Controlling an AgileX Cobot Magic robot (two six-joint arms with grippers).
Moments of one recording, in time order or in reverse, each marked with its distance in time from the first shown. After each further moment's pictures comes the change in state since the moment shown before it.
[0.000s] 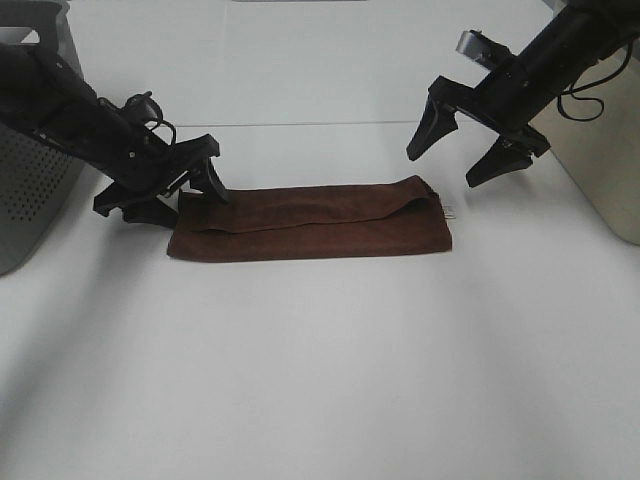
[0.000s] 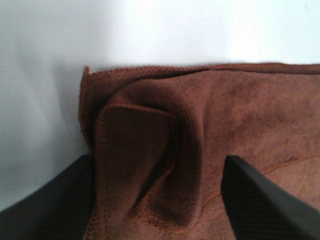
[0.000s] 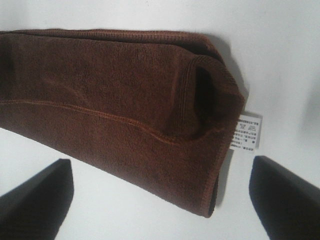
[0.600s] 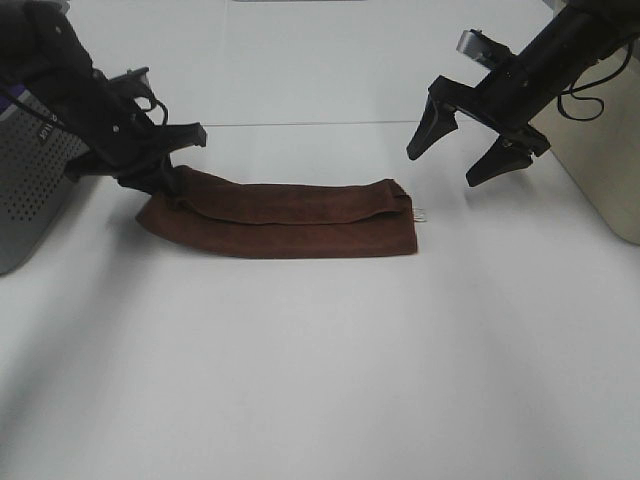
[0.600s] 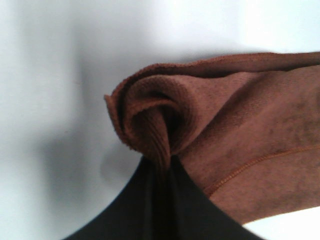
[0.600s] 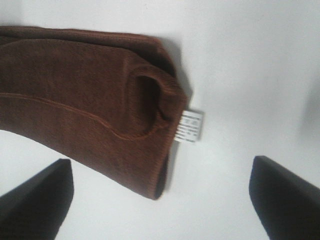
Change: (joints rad) left arm -0.001 -0.063 -0.135 0.387 0.163 -0.223; right arm 0.000 0.000 0.000 0.000 -0.003 0.000
